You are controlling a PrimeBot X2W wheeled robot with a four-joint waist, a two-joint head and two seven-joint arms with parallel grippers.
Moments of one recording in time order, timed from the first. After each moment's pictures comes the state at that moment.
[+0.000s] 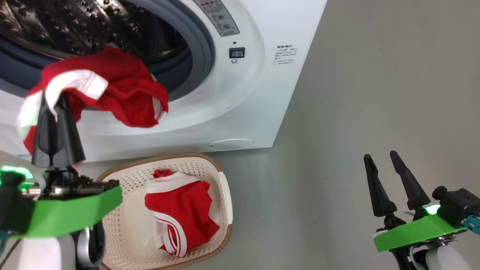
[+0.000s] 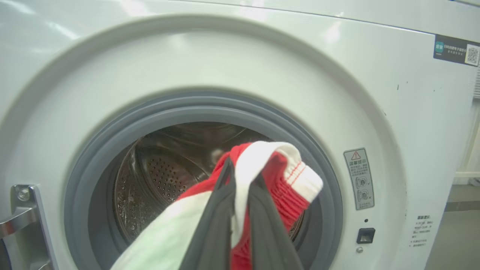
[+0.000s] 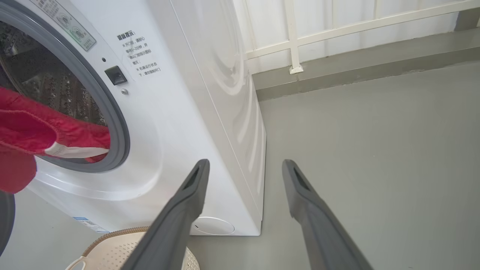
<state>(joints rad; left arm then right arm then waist) -0.34 0.03 0.09 -0.11 -0.16 -0.01 -0.26 -0.08 -0.13 0.07 0.15 0.50 0.12 -0.26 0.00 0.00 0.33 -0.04</state>
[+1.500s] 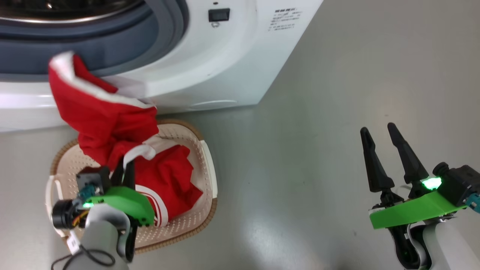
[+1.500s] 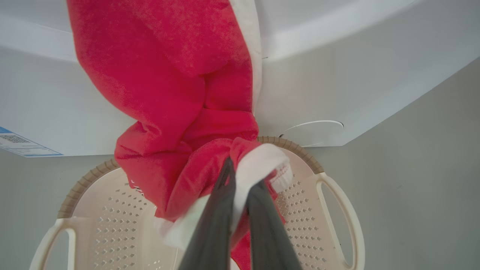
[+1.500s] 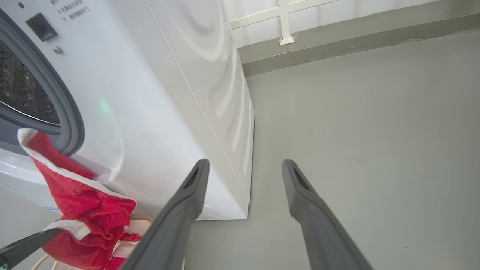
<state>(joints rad) -0.53 0.03 -0.03 0.81 -0.19 -0.05 -0.26 -0.17 -0.12 0.08 0.13 0.50 0.12 -0.26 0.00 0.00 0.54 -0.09</state>
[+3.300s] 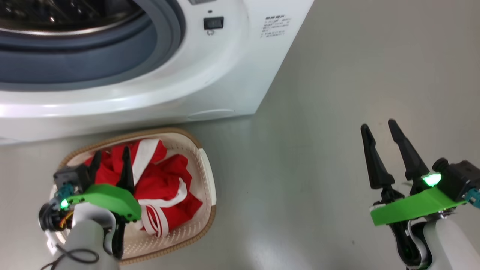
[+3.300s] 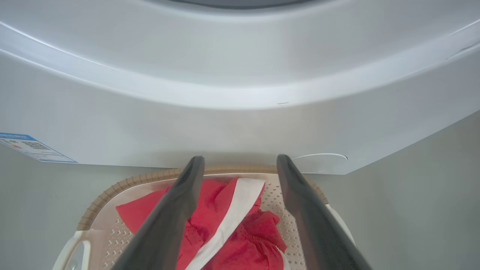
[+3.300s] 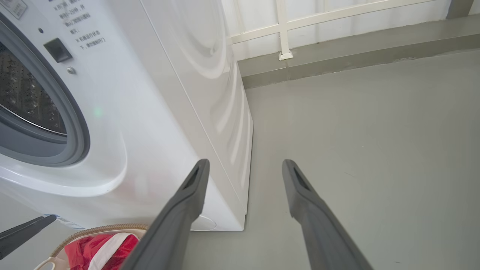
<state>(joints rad) -0.57 0.03 0.10 0.87 -0.19 -0.10 -0.26 -0.21 -0.14 0.09 0.16 0.50 0.12 -0.26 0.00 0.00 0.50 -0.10</state>
